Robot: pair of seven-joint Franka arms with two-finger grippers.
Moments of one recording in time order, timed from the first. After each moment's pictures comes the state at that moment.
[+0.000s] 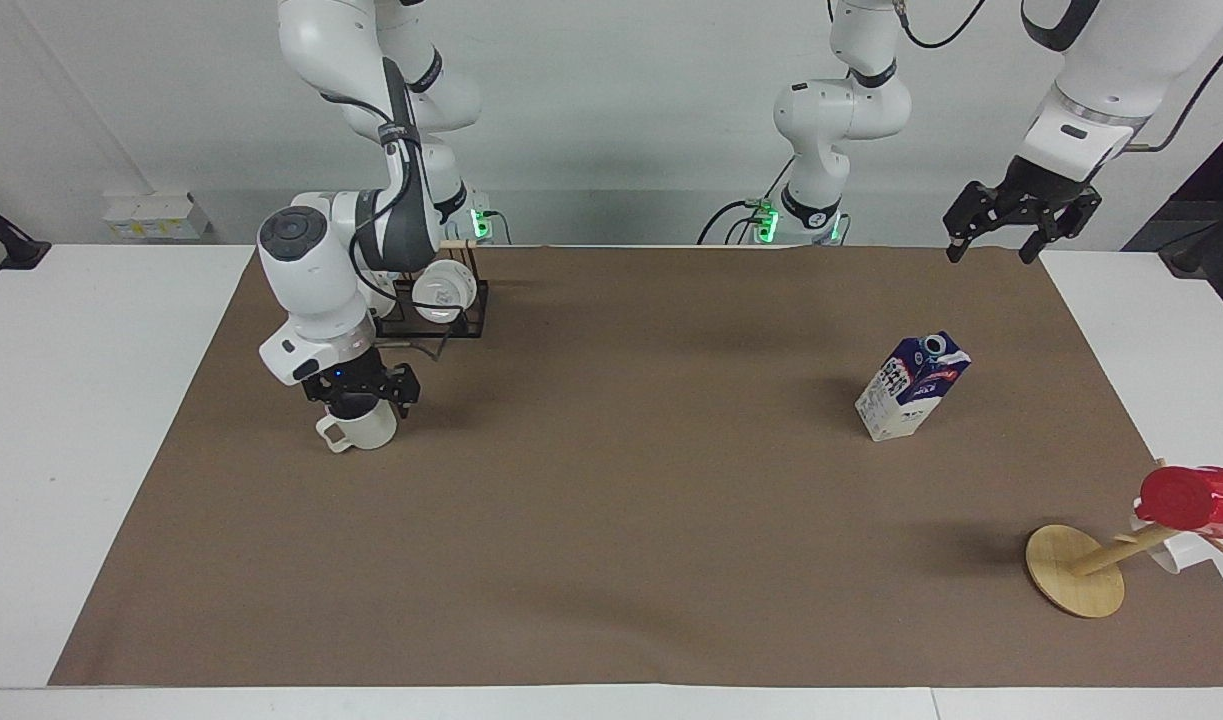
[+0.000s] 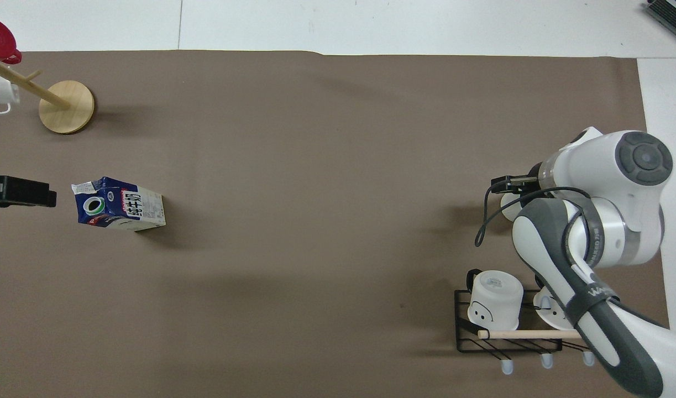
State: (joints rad) left arm -0.03 -0.13 0.00 -1.69 -0.03 1.61 0.03; right arm 0.18 0.17 -0.15 -2.07 -0.02 2.31 0.06
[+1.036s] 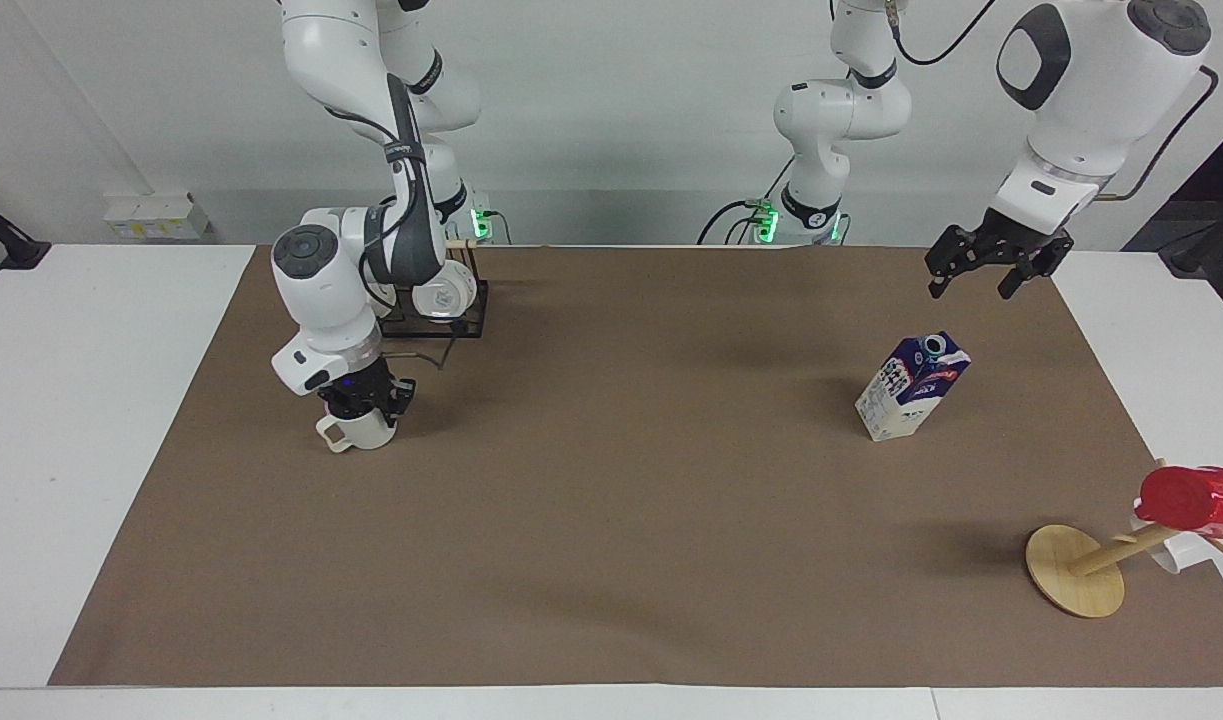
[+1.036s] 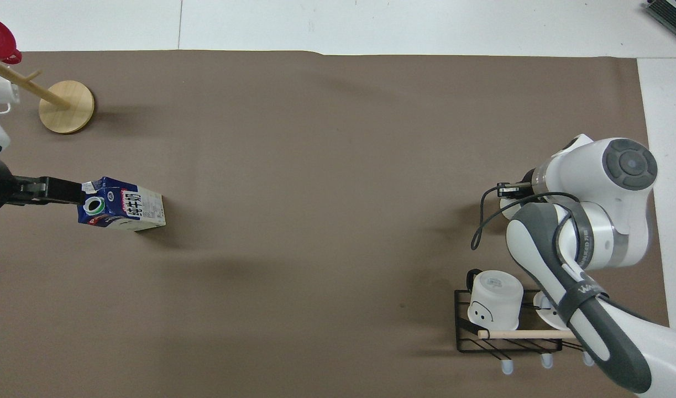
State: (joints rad) left arm -0.03 -0.11 0.00 -1.84 -0.03 1.77 0.03; right arm 0.18 0.19 -0.15 -2.09 -0.02 2.33 0.06
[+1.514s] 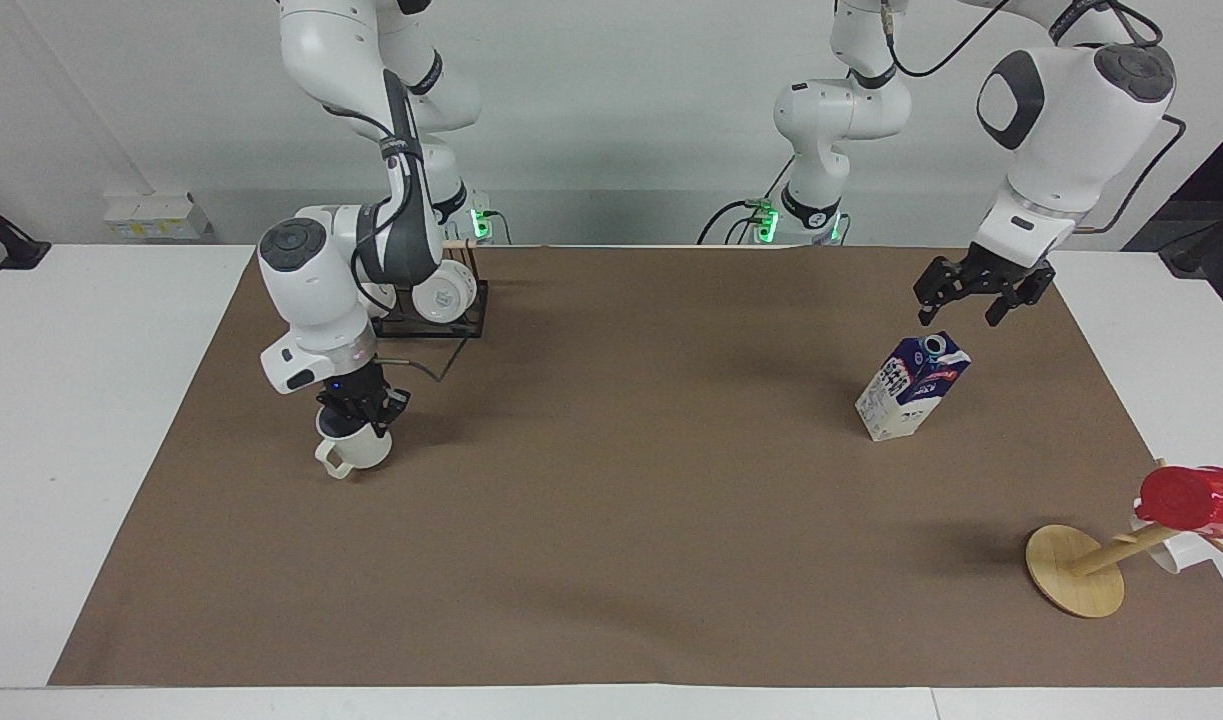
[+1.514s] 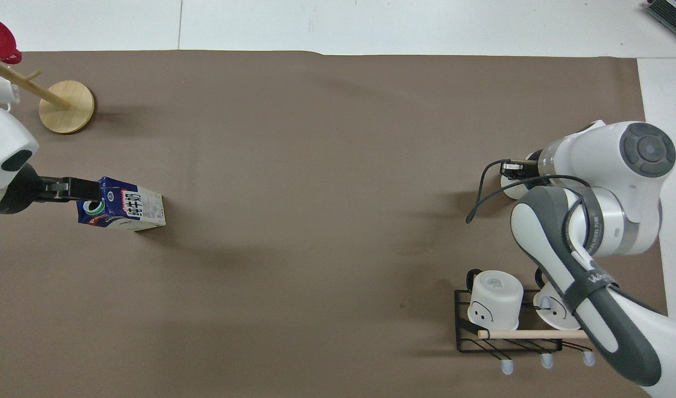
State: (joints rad) left arm -0.03 -0.10 0.00 -1.93 -0.03 1.91 0.03; right arm 0.18 0.20 -0.15 -1.99 0.02 2.34 0.25
